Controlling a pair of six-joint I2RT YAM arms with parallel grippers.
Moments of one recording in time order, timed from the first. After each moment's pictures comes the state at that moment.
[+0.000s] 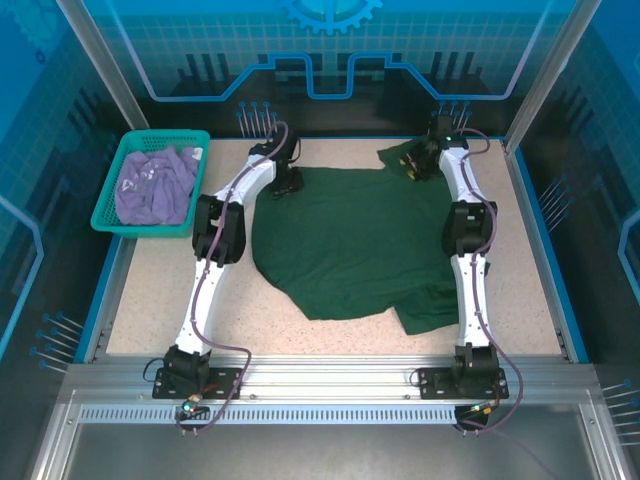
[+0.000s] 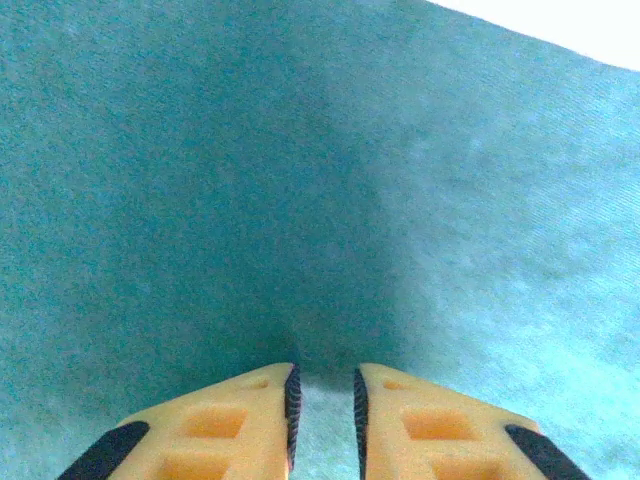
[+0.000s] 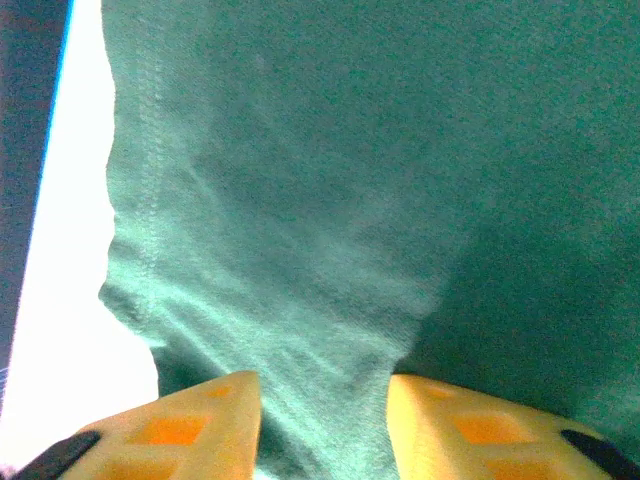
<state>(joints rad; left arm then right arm) -0.24 2.59 2.34 -0.91 0.00 -0.54 -0.01 2.82 2.71 -0.92 -0.34 0.94</state>
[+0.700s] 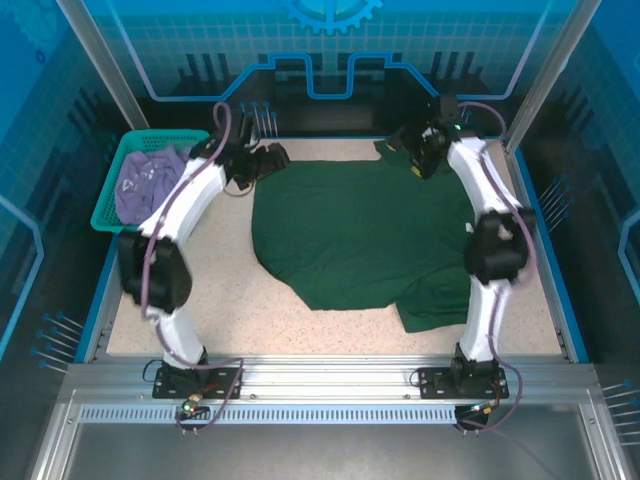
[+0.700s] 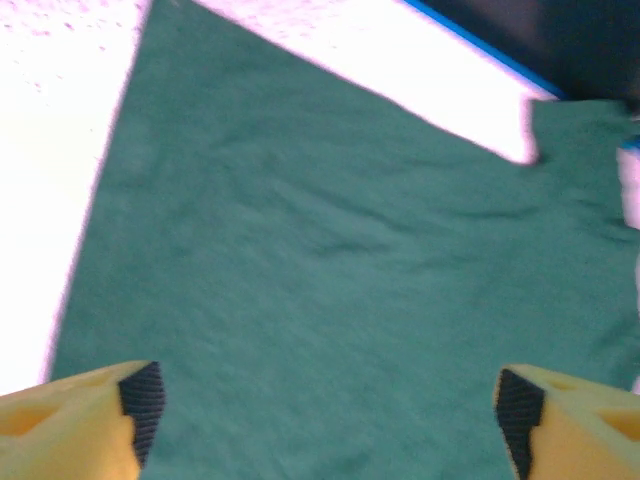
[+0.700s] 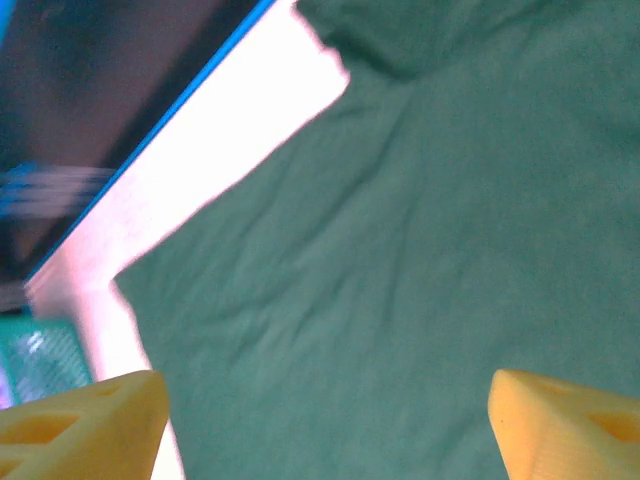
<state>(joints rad) -0.20 1.77 1.63 -0.72 0.15 -0.69 0.11 1.95 1.88 -0.87 -0.25 0.79</state>
